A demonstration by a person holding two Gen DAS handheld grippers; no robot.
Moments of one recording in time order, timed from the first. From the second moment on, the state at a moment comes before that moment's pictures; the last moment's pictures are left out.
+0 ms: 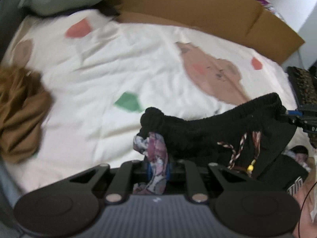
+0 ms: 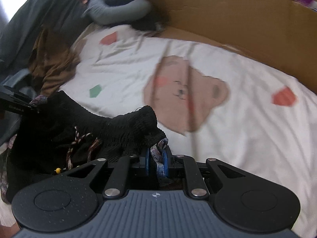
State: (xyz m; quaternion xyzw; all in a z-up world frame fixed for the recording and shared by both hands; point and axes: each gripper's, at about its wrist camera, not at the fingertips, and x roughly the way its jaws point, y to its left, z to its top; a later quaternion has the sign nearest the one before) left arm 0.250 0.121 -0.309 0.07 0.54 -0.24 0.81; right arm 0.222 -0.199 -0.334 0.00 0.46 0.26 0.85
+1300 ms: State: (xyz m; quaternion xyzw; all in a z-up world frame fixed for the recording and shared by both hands) left arm 0.269 0.088 -0.318 0.05 0.50 -0.24 0.83; right arm 0.219 -0.296 -0.367 0.11 0.52 0.14 0.84
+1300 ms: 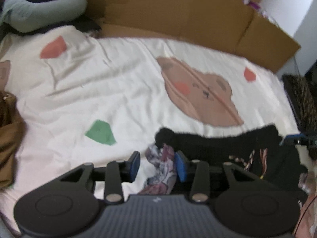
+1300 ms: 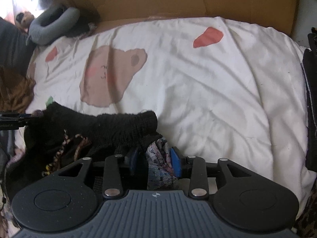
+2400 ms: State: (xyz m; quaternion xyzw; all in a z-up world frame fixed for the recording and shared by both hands) left arm 0.286 0.073 -0.379 0.09 0.54 -0.30 0.78; right arm 0.236 -0.294 -0.392 0.04 0.51 0.24 0.82
